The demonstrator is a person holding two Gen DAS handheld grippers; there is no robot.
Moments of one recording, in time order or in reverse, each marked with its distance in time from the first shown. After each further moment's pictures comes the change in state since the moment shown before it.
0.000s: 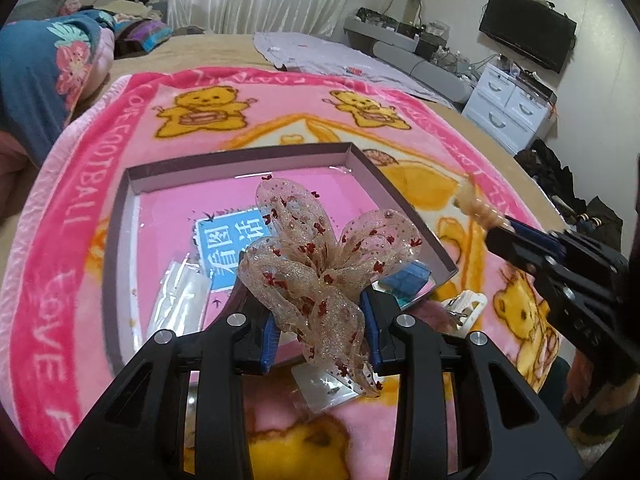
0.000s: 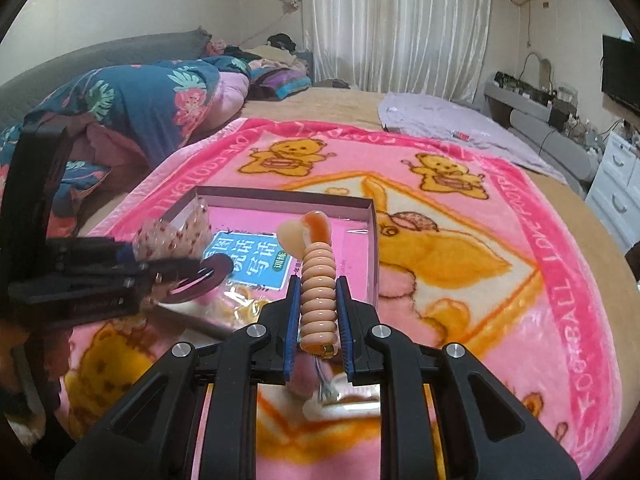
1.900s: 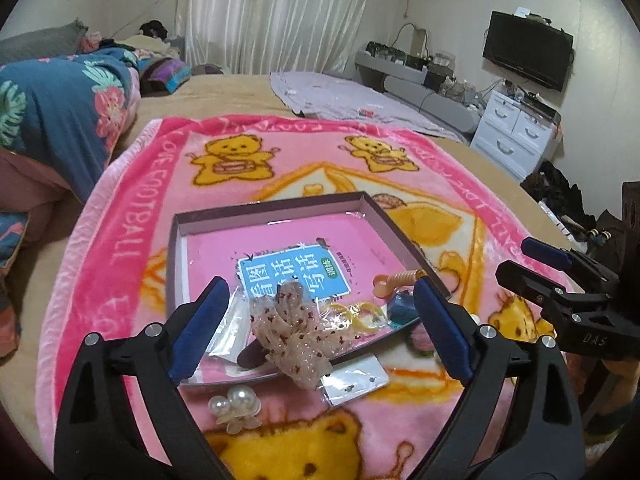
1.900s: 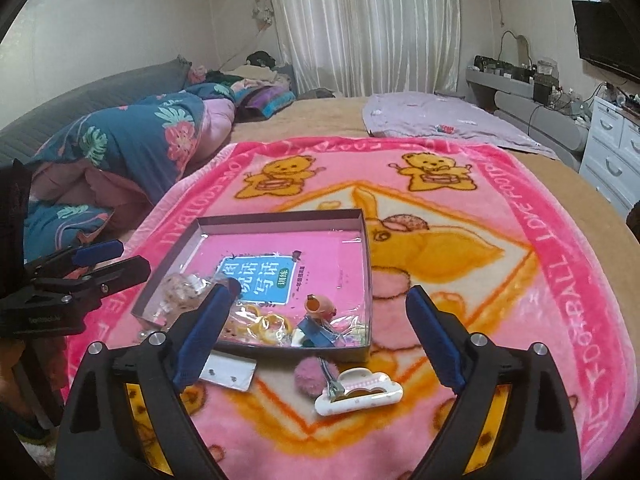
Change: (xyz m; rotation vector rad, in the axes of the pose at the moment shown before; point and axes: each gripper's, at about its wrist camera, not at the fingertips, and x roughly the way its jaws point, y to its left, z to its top) left arm -0.070 -0.001 0.011 0.018 -0.143 0.078; right arm -0.047 -0.011 0.004 0.123 -0.072 0.024
